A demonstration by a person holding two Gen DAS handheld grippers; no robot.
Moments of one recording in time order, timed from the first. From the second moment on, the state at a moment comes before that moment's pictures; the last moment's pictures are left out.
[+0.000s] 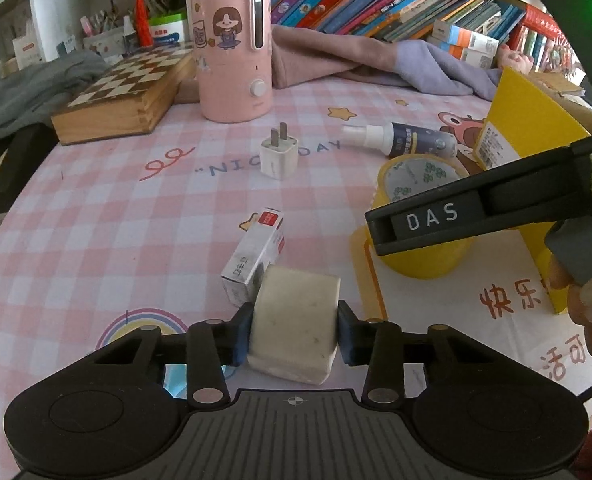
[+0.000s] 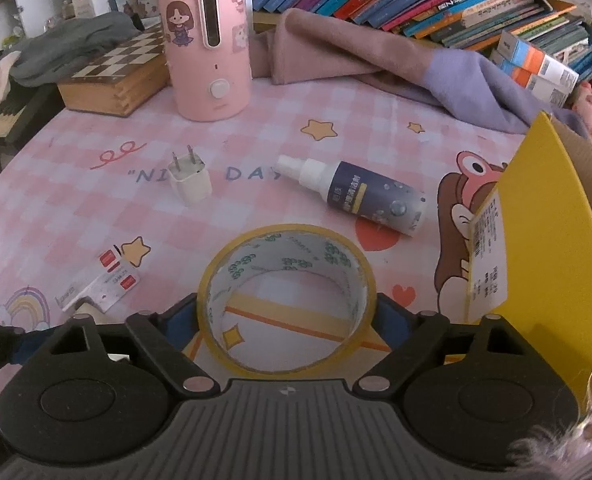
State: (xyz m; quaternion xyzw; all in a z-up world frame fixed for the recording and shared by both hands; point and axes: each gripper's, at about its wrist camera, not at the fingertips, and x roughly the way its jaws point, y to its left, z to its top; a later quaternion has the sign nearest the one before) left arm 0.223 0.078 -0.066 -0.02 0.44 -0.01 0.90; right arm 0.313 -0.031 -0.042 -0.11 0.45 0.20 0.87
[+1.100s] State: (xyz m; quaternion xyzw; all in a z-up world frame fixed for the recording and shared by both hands) left arm 0.144 0.075 0.000 -0.01 0.35 0.00 0.94; right arm 0.224 -0.069 0.025 -0.07 0.36 0.22 0.90
